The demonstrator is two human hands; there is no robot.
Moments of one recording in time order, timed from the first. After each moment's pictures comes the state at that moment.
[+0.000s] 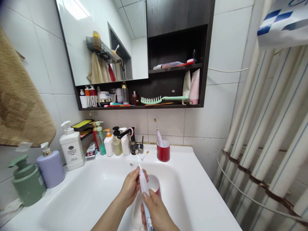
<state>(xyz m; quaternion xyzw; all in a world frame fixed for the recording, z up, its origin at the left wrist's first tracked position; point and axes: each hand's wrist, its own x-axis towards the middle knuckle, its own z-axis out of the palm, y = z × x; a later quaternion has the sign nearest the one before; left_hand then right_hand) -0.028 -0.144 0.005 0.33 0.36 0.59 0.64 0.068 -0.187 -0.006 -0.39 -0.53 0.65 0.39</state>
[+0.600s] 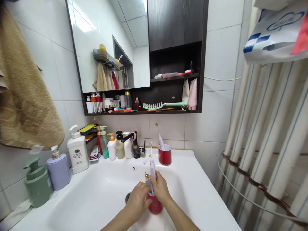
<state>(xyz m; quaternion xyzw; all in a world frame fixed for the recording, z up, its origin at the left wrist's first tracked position) -0.037 -0.161 -0.025 0.81 0.52 0.26 0.11 0.072 -0.114 -0.025 -0.49 -0.63 0.36 0.48</state>
